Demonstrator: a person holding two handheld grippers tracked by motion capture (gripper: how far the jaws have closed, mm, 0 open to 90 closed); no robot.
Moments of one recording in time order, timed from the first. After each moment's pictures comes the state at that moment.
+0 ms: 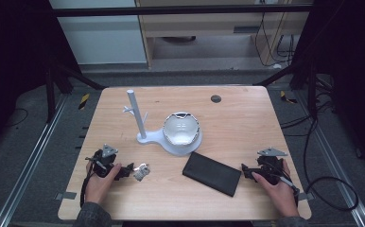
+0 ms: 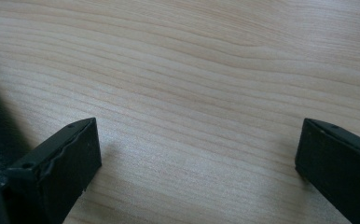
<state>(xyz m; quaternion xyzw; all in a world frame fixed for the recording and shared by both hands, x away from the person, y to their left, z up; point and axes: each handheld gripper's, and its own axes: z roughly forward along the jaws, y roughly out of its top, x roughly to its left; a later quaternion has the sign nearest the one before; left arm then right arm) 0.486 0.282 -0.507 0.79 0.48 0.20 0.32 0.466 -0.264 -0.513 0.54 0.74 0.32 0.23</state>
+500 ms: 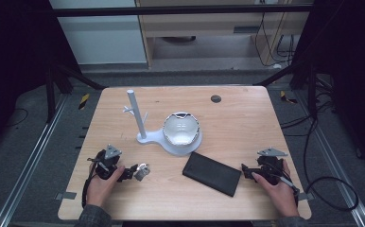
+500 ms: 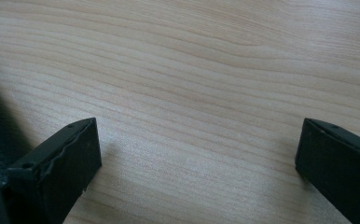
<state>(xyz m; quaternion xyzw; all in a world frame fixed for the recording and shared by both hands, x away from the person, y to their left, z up) 0.471 0.263 -0.488 0.81 0.45 0.20 0.34 0.466 -0.264 -0.513 0.54 0.74 0.32 0.23</state>
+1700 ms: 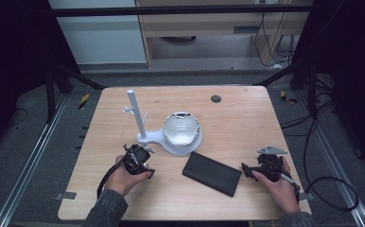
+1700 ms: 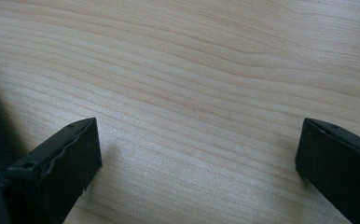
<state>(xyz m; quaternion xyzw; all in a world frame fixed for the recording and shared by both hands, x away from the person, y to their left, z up) 0.482 0.177 -0.453 0.89 0.40 0.11 0.18 0.473 -0.267 -0.513 0.53 0.75 0.32 0.23</state>
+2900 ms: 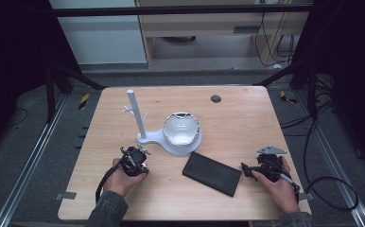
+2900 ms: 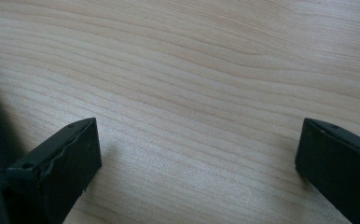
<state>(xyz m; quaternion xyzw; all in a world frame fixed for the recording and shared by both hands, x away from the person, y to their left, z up) 0.480 0.184 -0.467 0.89 0.41 0.12 0.16 0.473 -0.266 -0.513 0.53 0.75 0.32 0.23</state>
